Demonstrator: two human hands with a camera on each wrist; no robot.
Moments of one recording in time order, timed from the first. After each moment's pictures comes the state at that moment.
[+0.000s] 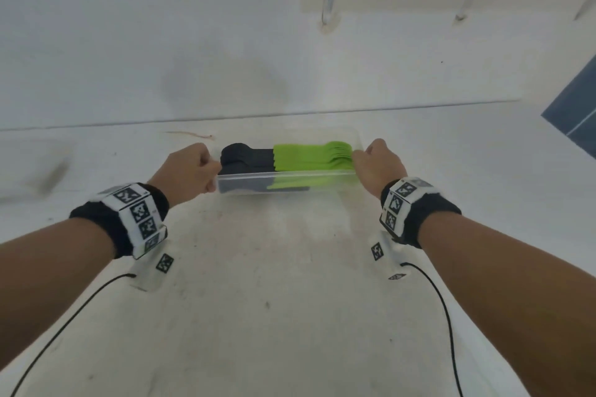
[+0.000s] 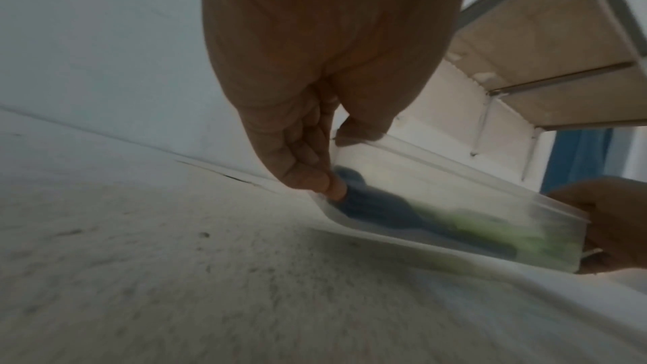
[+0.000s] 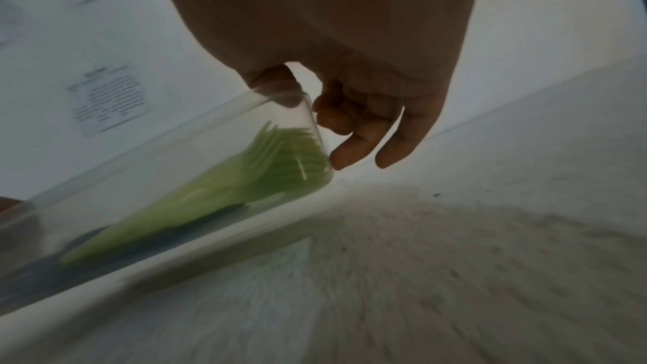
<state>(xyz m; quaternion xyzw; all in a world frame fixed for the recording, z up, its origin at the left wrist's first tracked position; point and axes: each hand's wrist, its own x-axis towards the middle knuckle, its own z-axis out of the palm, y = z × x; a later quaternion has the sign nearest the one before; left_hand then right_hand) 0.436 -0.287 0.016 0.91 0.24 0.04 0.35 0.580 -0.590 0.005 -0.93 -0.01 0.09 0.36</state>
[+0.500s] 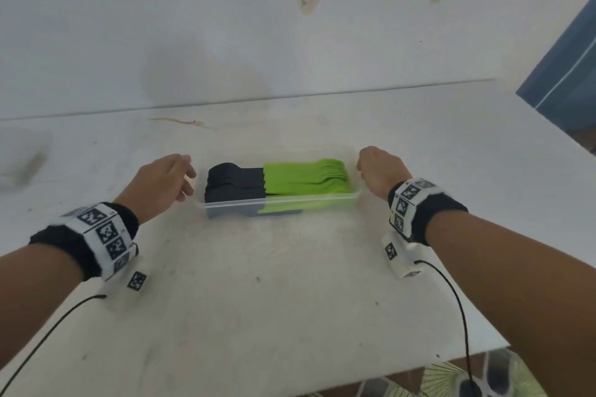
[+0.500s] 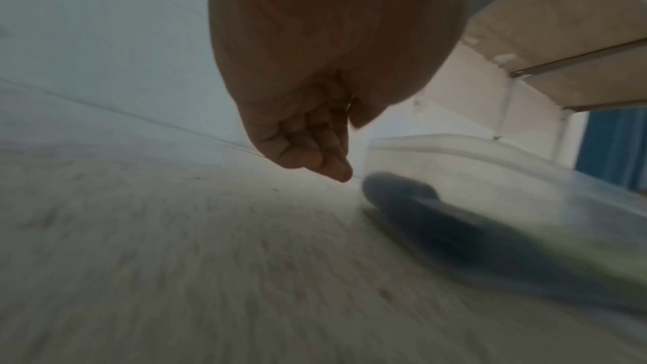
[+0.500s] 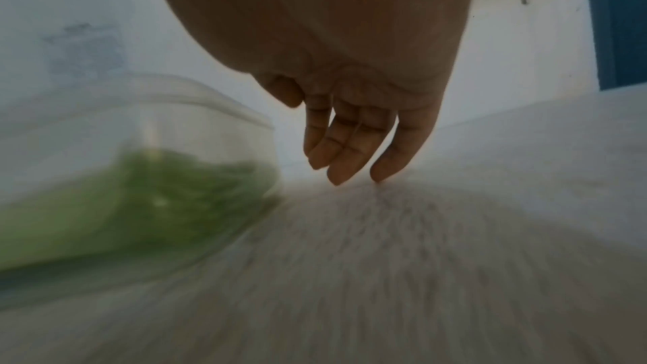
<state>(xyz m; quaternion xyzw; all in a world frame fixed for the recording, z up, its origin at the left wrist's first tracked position) 0.393 -0.285 -0.013 0.89 0.24 0.04 0.38 0.557 -0.640 -0.021 -0.96 -0.09 0.10 0.25</state>
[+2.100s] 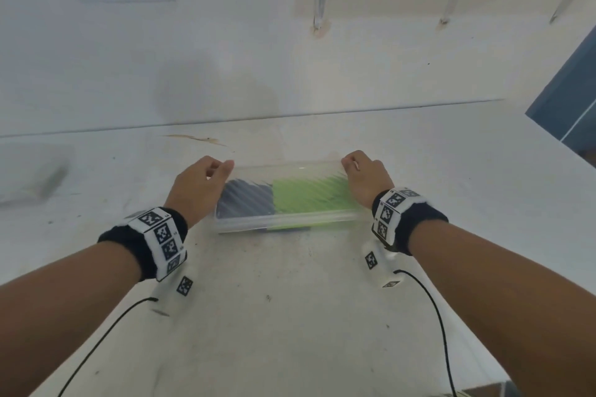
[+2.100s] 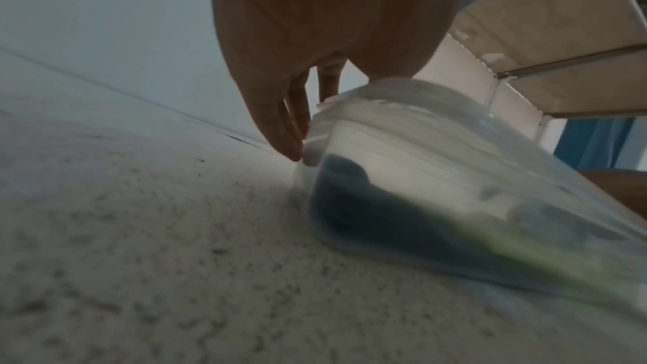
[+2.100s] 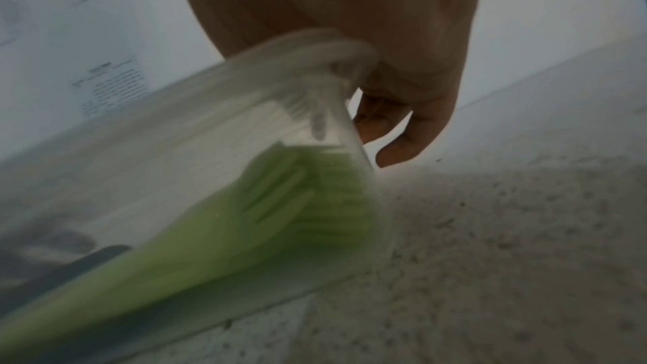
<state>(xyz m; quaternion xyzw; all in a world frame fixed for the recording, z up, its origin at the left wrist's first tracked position) 0.422 -0.311 -0.019 0.90 0.21 0.12 0.36 0.571 -0.597 -0.033 -0.92 -0.08 0.08 0.37</state>
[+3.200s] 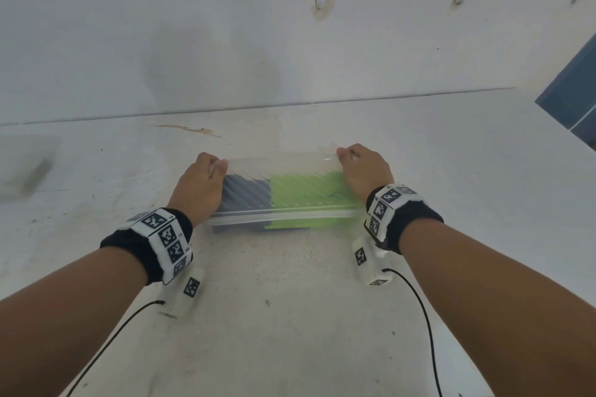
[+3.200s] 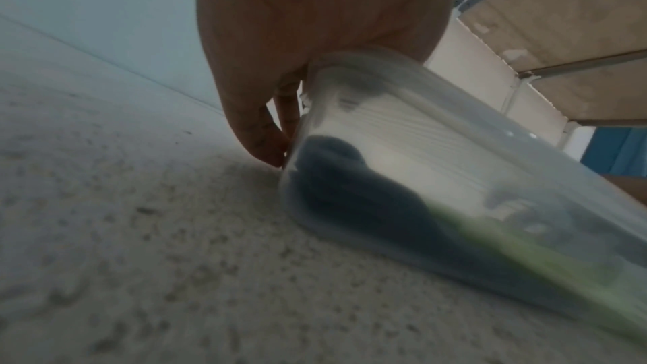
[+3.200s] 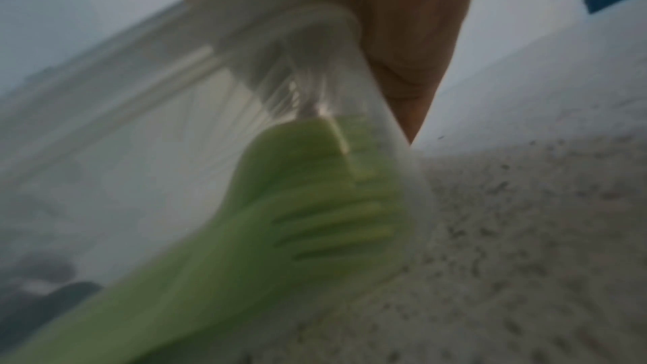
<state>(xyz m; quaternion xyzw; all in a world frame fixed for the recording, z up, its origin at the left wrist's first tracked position) 0.439 -0.313 -0.040 0.89 0.24 0.09 0.37 0.574 -0.582 -0.030 -0.93 -0.06 0.07 0.35</state>
